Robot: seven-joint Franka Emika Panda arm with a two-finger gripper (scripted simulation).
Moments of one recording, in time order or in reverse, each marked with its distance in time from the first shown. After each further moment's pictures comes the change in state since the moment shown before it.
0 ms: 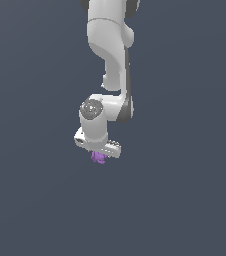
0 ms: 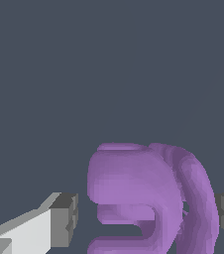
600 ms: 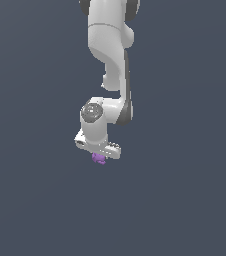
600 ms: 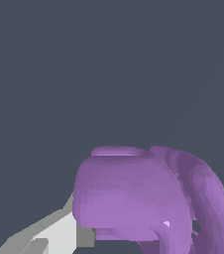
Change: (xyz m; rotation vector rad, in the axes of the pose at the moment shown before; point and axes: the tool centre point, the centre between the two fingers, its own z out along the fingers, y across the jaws) arm 0.001 0.000 0.013 0.000 0.001 0.001
